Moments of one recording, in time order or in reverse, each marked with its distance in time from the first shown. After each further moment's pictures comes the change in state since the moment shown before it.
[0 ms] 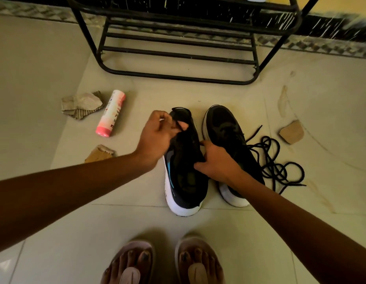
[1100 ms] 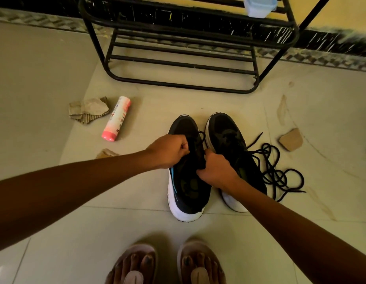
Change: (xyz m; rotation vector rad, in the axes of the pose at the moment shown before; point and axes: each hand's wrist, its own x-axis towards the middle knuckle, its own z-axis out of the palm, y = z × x) left_hand 0.014 -0.006 -0.009 1.122 -0.438 0.117; right_hand 0.002 -0.005 0.012 -0.102 0.023 0.110
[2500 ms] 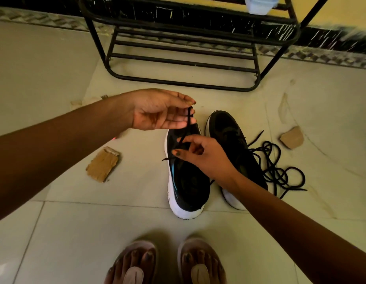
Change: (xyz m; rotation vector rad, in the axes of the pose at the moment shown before) left_hand -0.005 0.031 -0.097 -1.101 -0.262 -0.237; right_hand -0.022 -0.033 -0.012 0.497 0.093 -0.313
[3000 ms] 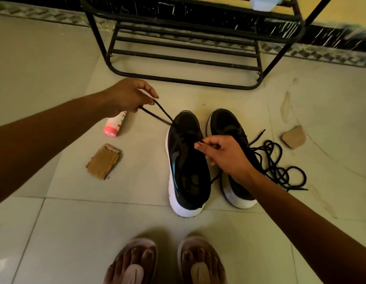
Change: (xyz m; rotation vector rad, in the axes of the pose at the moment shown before) left_hand 0.006 -0.012 -0.061 0.647 0.475 0.138; right_hand 0.000 0.021 -0.025 0.032 0.048 0.048
